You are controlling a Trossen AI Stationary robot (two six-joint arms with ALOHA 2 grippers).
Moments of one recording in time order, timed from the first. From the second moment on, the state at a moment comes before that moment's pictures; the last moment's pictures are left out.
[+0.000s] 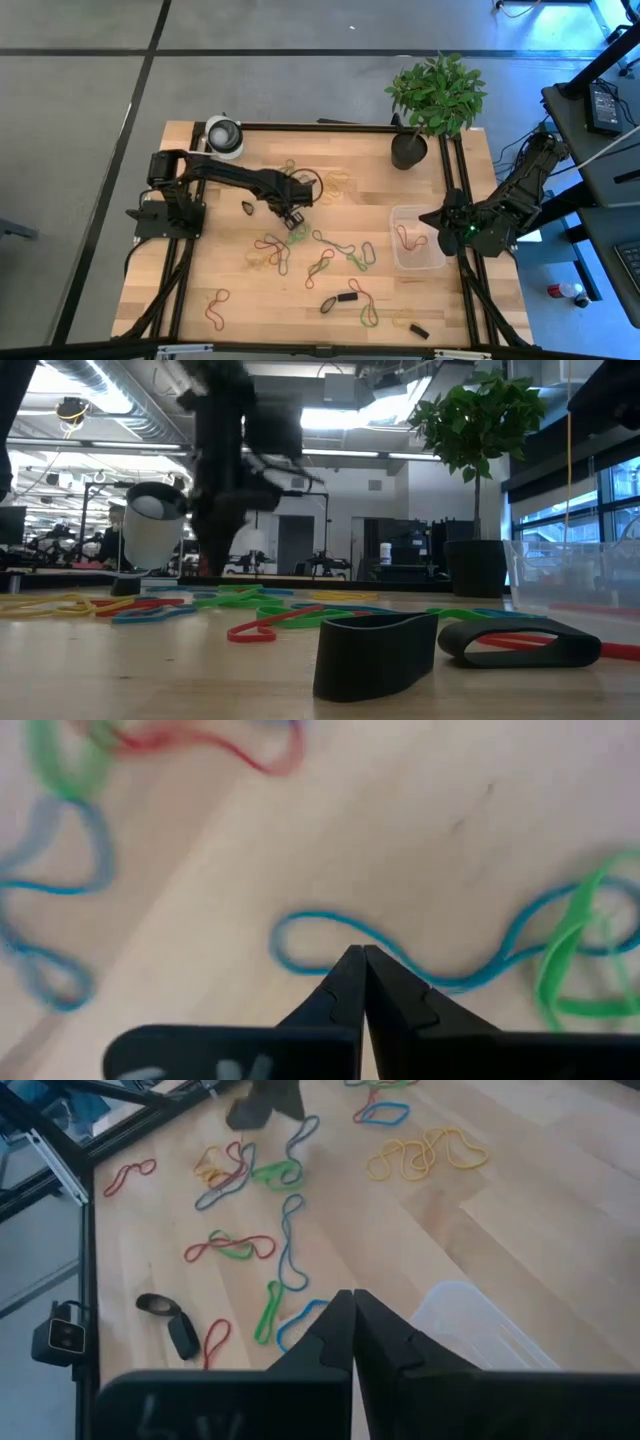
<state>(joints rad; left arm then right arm) 0.07 1.78 1.18 -0.90 -0.18 -0.67 0.86 0.73 0.79 -1.03 0.80 1.22</state>
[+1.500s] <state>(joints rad) 0.14 1.77 0.99 -0.68 -0.21 -0.64 0.86 0.73 0.79 -0.93 0.77 1.25</state>
